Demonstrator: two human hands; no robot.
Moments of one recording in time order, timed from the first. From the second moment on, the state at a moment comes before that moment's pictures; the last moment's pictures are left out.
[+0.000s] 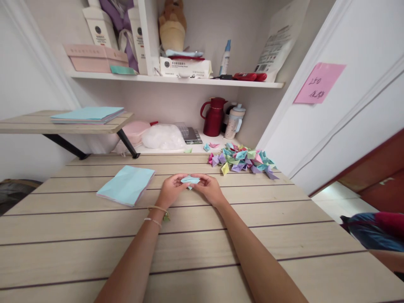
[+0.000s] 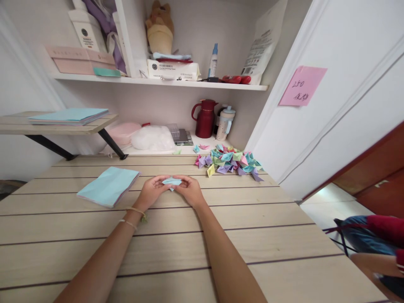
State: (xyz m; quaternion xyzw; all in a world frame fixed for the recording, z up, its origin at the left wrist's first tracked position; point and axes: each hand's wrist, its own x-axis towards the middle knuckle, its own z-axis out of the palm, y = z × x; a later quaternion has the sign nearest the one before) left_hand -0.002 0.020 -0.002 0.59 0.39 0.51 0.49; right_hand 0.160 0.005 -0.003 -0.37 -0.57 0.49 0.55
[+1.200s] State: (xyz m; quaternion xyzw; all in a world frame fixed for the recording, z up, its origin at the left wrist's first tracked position) left_hand -0.001 0.017 0.002 0.61 0.41 0.53 0.42; right_hand 0.154 0.005 -0.004 -0.39 -0.58 0.46 0.55
